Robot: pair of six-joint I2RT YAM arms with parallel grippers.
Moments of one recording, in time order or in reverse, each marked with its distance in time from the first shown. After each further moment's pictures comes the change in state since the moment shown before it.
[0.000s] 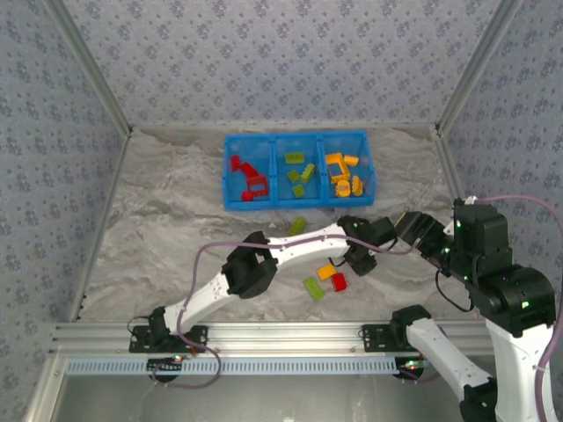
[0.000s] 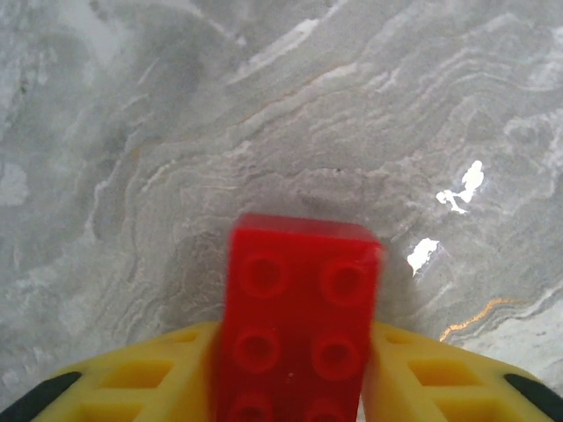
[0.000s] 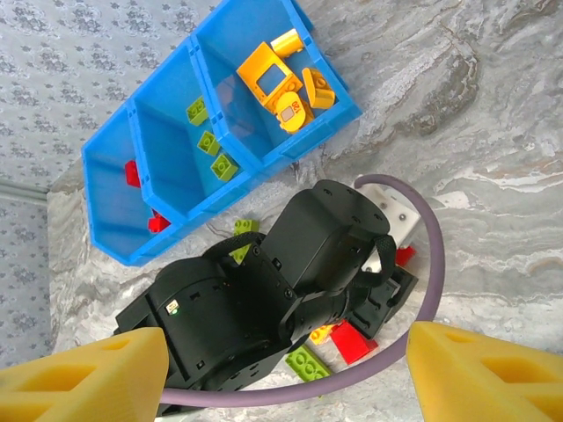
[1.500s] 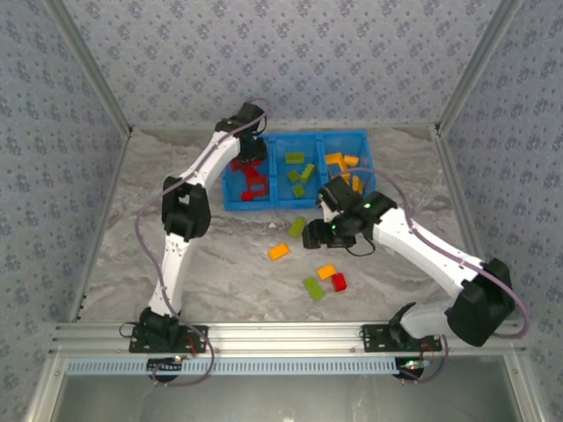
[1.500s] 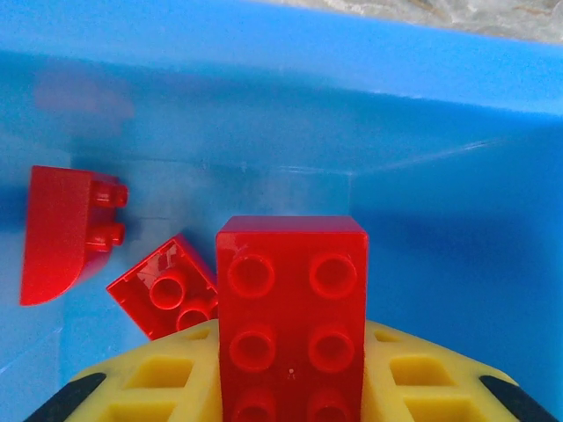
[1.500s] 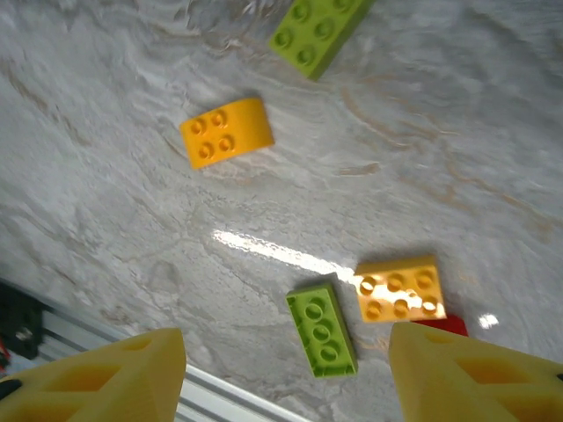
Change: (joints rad) left arm 0.818 -0.091 0.053 0.027 0.017 -0.343; right arm 0.430 0.631 -0.326 0.486 -0.224 -0.285
